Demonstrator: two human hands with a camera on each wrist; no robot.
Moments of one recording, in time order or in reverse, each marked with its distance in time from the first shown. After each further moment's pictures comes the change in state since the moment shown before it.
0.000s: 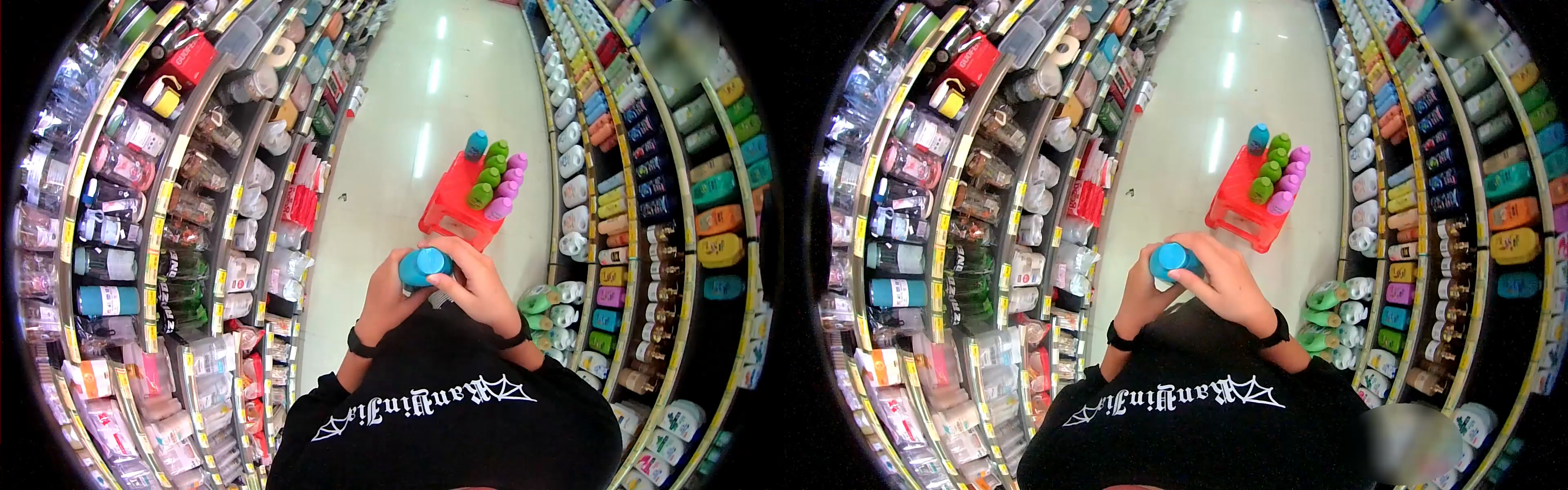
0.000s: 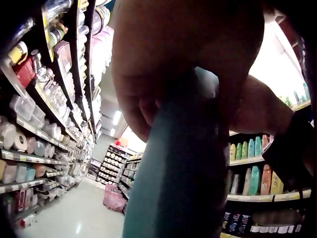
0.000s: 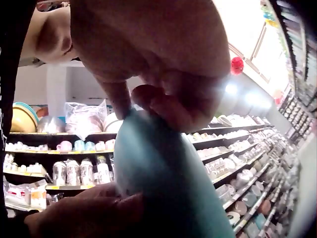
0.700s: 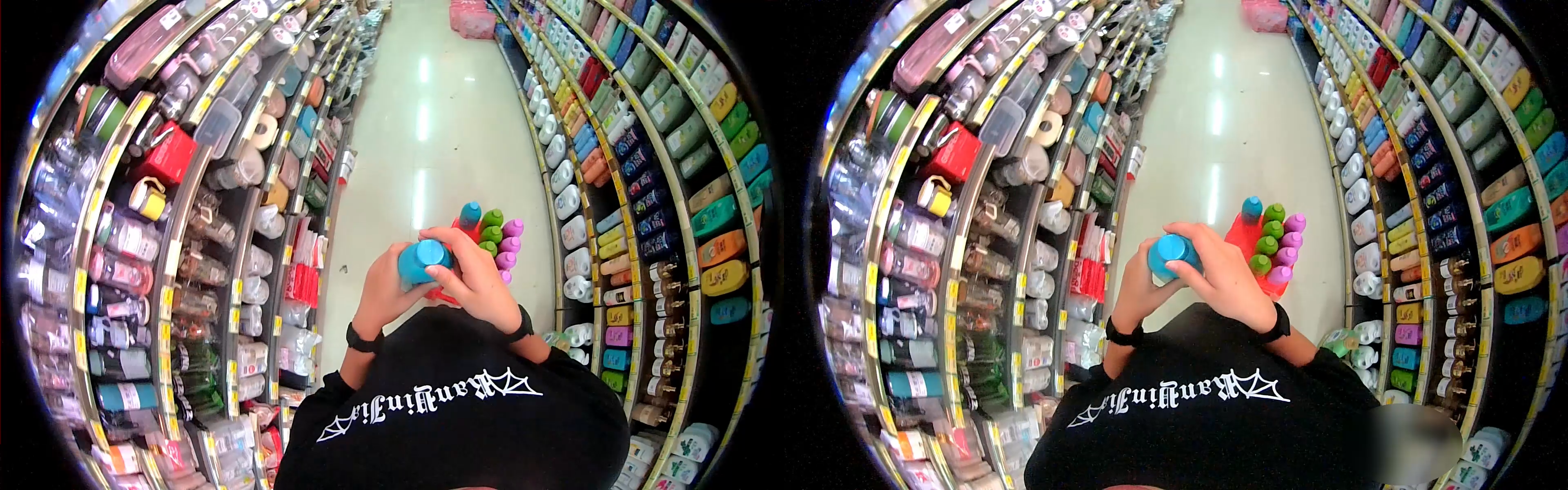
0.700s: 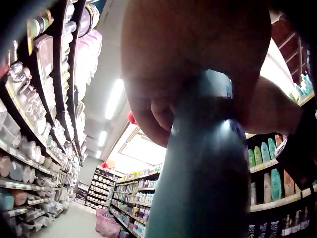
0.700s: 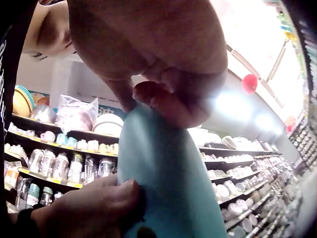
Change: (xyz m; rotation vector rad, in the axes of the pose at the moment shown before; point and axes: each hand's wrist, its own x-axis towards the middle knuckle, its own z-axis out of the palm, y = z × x) left_hand 0.212 -0.019 -0.011 0.099 -0.022 0.276; right_hand 0.154 0.041 -0.079 -0.042 0.185 -0.150
